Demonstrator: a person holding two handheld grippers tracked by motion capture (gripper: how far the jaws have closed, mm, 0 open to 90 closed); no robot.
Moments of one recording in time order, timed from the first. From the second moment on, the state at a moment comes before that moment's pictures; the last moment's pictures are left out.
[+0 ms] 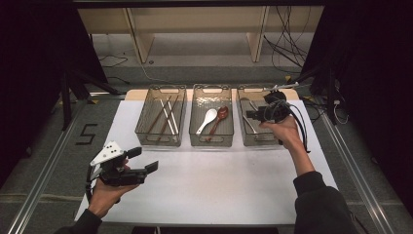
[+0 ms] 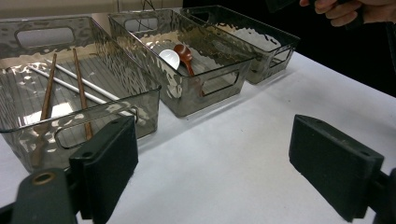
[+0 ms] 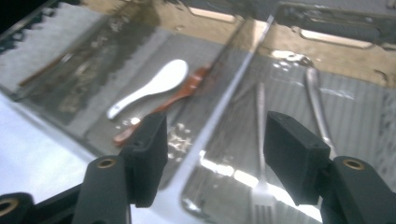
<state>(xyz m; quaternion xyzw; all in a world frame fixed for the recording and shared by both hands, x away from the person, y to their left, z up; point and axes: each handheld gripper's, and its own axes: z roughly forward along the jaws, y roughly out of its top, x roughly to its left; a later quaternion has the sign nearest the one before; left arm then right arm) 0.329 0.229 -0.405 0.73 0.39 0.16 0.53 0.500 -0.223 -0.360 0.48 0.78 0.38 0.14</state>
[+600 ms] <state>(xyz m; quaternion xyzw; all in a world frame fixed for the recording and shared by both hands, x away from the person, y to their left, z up) 0.330 0.229 -0.406 0.73 0.39 0.16 0.53 0.437 -0.214 -0.370 0.44 0.76 0.45 0.14</state>
